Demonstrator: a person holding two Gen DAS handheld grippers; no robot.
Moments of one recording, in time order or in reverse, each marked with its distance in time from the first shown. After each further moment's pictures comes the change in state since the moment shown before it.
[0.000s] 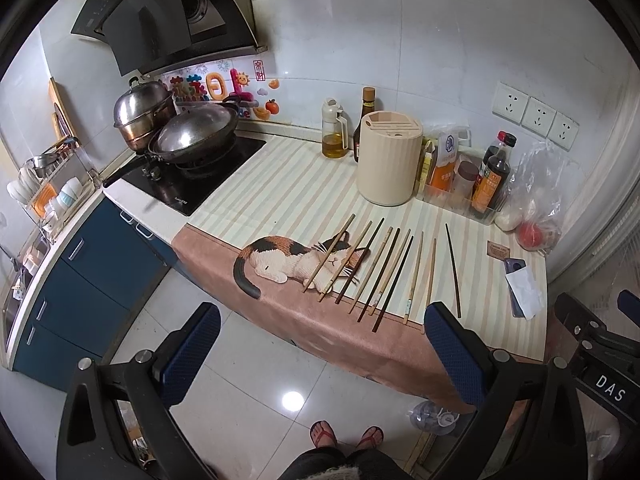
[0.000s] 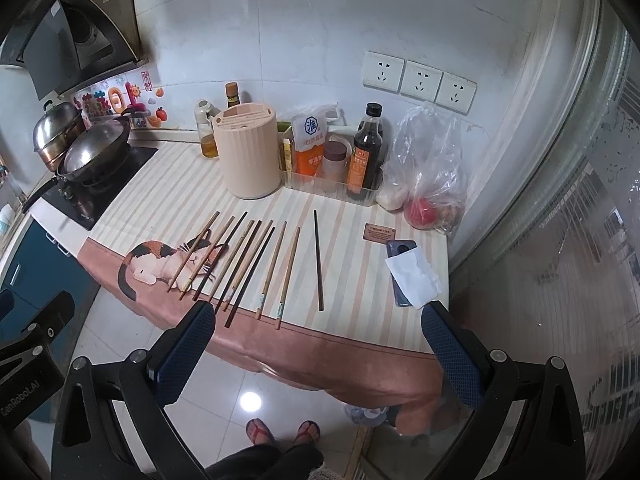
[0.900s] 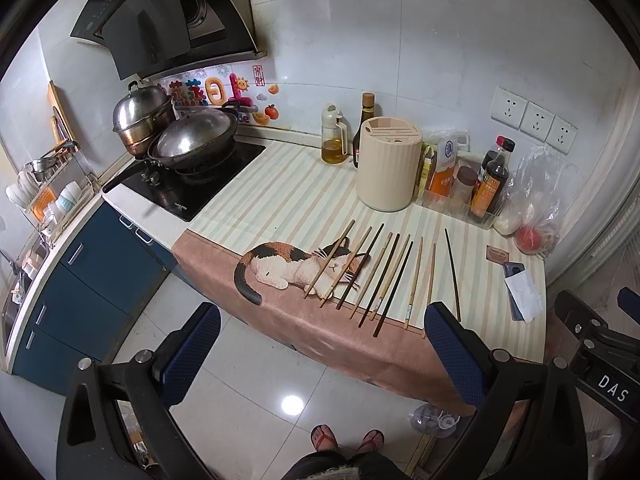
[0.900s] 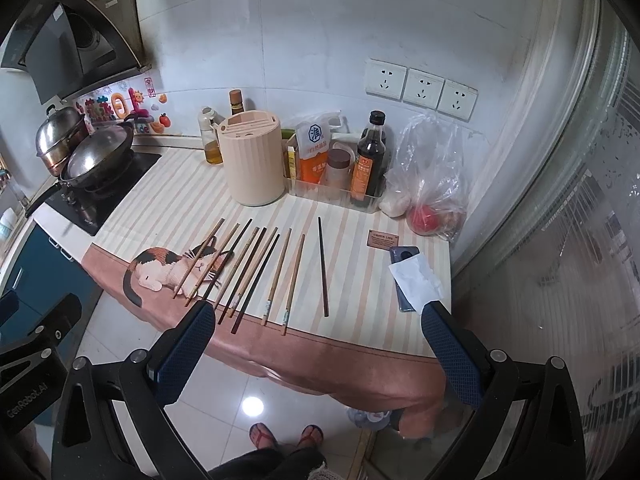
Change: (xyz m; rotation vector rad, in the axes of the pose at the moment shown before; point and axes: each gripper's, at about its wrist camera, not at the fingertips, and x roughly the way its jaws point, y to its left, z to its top) left arm -0.001 0.002 0.003 -0.002 -0.007 -0.003; right arm -0.006 0.005 0.005 0.005 -0.021 0.005
